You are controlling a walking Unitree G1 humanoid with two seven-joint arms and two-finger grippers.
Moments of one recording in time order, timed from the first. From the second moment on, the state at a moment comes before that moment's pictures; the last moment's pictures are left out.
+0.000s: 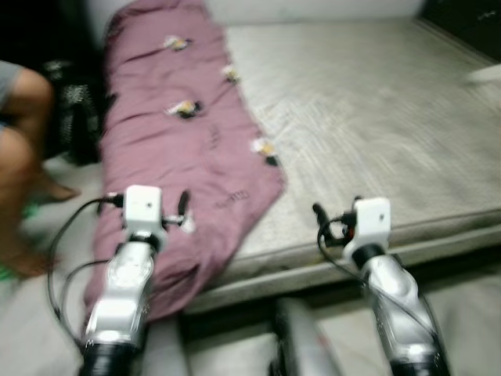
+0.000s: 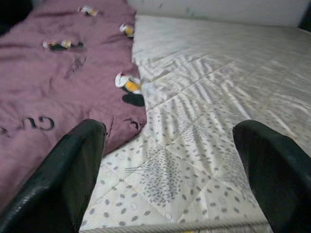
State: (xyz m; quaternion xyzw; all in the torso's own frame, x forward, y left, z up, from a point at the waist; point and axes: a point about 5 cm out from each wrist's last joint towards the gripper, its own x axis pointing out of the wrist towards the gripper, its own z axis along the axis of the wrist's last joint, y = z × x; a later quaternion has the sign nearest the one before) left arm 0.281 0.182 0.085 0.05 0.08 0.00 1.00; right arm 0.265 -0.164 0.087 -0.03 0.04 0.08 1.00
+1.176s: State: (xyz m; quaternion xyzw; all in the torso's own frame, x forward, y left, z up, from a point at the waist) left arm 0.313 0.089 0.013 0.08 0.33 -0.17 0.93; right arm 0.197 -0.212 0.103 -0.07 0.09 0.03 0.99
